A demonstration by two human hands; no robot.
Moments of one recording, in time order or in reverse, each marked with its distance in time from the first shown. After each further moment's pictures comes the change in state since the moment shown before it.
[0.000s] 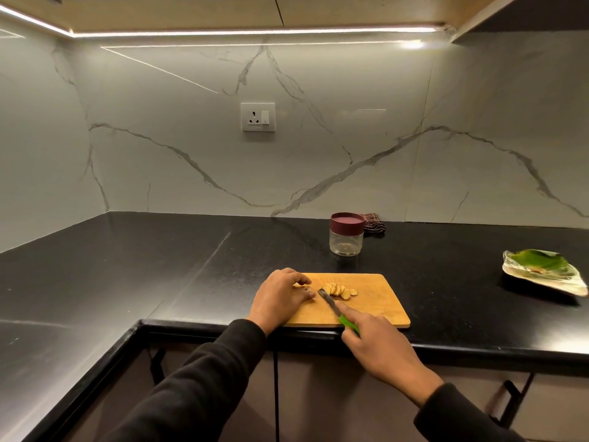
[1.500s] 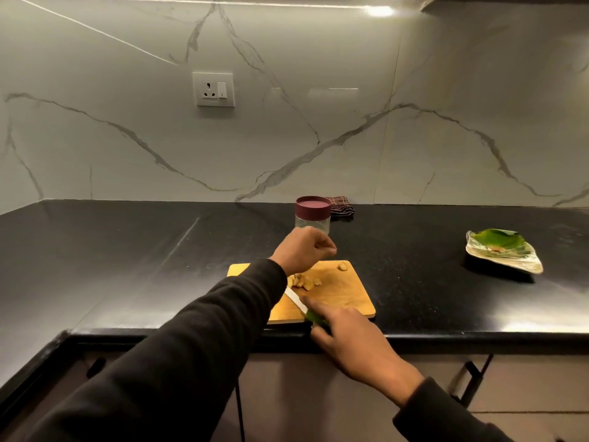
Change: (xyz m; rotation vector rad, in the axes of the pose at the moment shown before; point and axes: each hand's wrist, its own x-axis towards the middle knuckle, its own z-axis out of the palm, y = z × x) left_hand 0.105 0.074 0.047 -0.158 -0.219 0.160; right_hand 0.010 0.030 -0.004 -0.056 -0.016 -0.107
